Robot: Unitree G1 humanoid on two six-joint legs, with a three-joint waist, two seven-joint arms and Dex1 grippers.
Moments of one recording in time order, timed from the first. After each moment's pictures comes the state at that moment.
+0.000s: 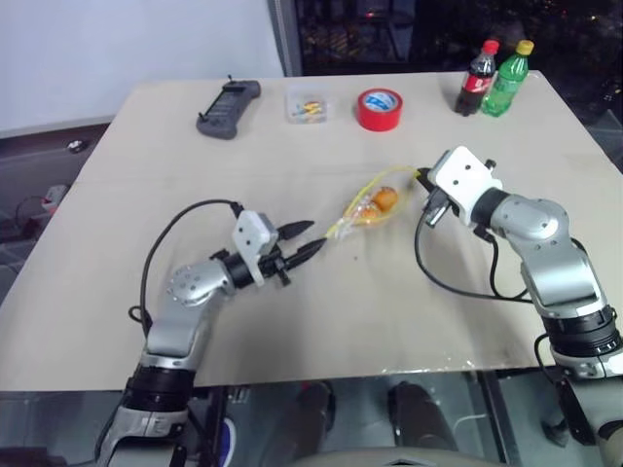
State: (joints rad) left arm -0.24 0.47 -0.01 -0.09 -0.35 0.13 -0.86; right arm -0.56 -0.54 0.14 -0.24 -0.07 0.47 0.61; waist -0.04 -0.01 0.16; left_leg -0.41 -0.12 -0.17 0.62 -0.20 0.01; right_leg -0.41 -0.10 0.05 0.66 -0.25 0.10
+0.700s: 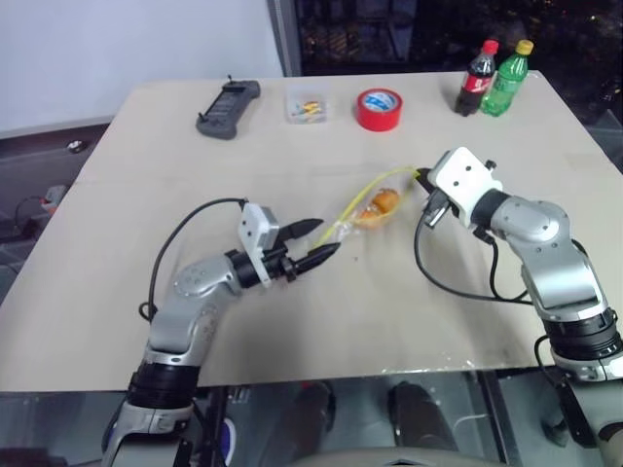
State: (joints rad) left arm -0.26 0.46 -0.01 -0.14 -0.48 0.29 -0.89; right arm -0.55 -0.54 0.14 -0.26 -0.07 0.47 0.61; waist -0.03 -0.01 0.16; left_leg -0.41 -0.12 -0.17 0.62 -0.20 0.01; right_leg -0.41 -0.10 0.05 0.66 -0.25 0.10
